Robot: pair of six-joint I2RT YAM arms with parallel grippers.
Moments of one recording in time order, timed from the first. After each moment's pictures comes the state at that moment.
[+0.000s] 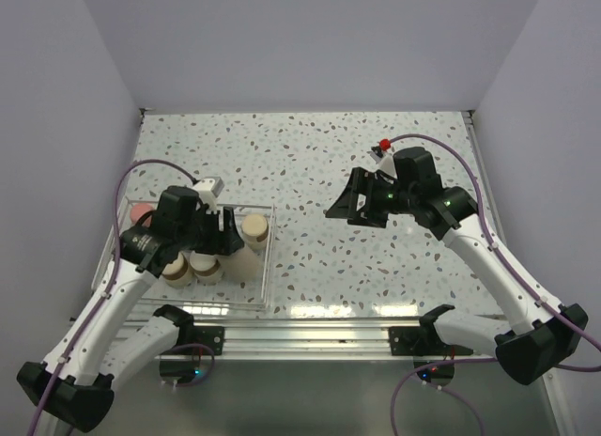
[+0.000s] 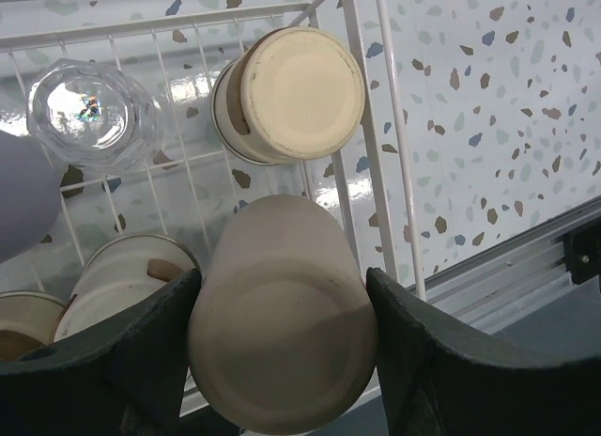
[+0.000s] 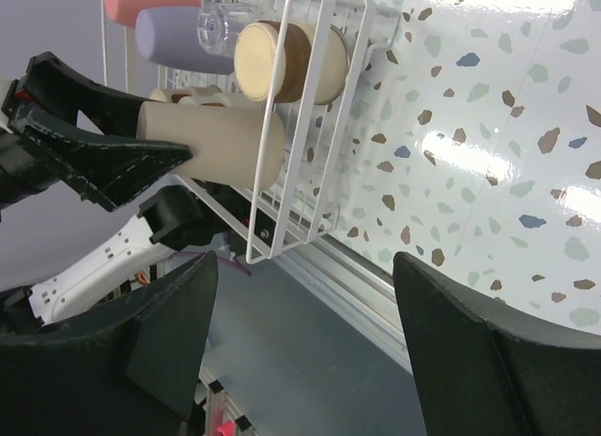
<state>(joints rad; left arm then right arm) -0.39 0.84 0.92 -0.90 0.18 -0.34 0.48 1.14 1.16 -0.72 -0.46 0.72</state>
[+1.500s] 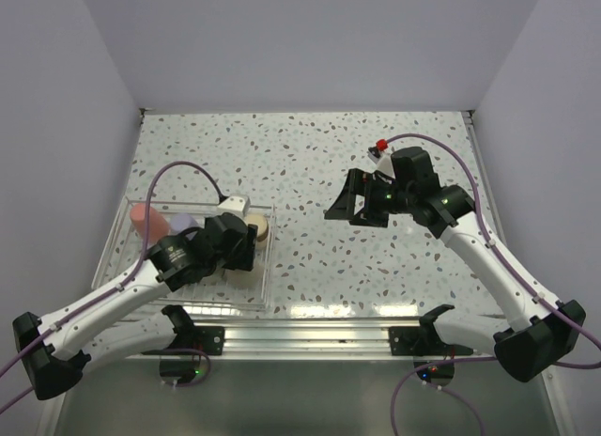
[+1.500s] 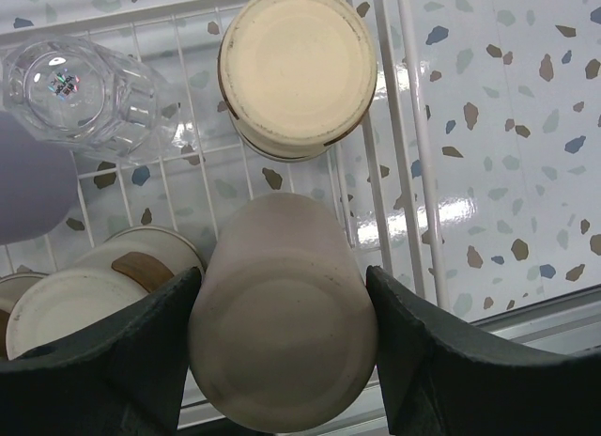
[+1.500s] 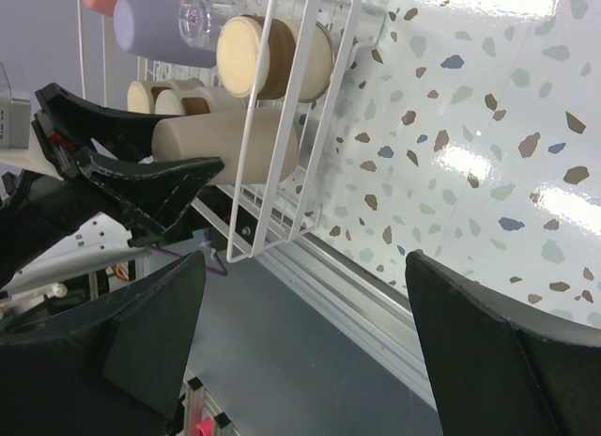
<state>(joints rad) -0.87 0.90 0.84 -0.86 -0.38 -0.57 0.48 1.16 1.17 -0.73 -0.45 0.67</state>
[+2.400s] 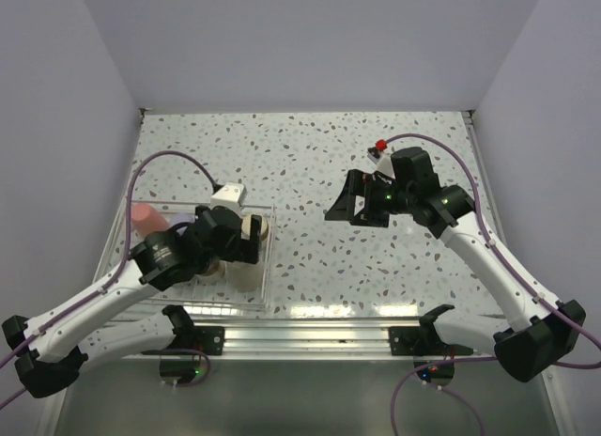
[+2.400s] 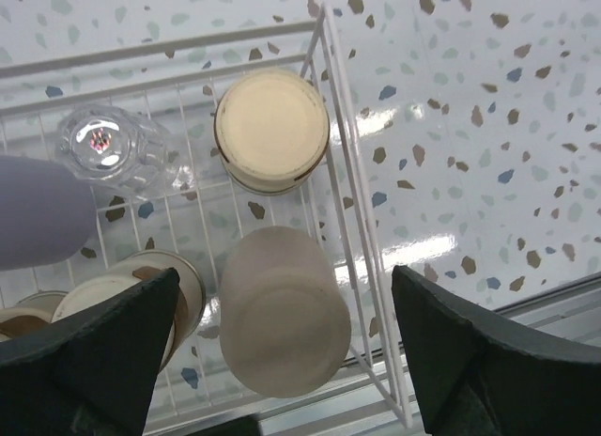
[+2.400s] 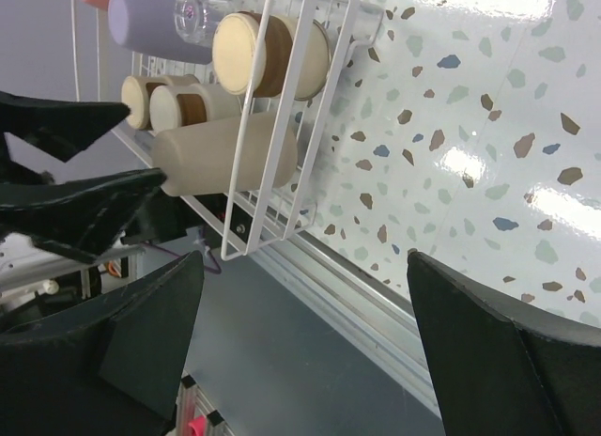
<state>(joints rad) -0.92 0.88 0.96 -0.90 -0.42 -0.57 0.48 1.16 1.17 -0.74 -0.45 0.64</state>
